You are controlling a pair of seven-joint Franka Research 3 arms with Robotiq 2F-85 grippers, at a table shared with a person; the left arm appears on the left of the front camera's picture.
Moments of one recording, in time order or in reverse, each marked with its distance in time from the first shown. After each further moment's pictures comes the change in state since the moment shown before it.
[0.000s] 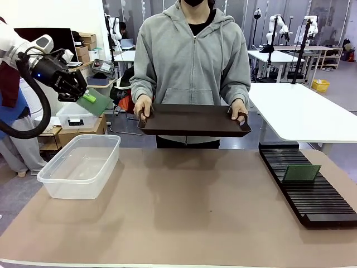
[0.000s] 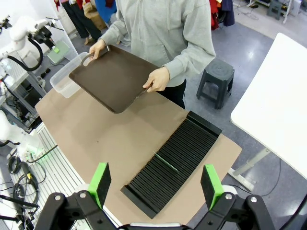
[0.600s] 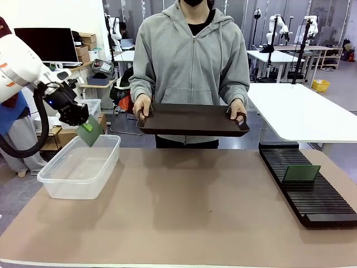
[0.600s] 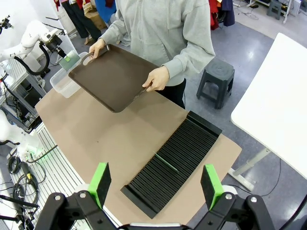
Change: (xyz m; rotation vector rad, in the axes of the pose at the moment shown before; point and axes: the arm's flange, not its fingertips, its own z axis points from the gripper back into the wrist) left arm 0.009 0.063 -0.070 0.268 0.077 -0.103; right arm 0.000 0.000 0.000 0.000 0.000 0.000
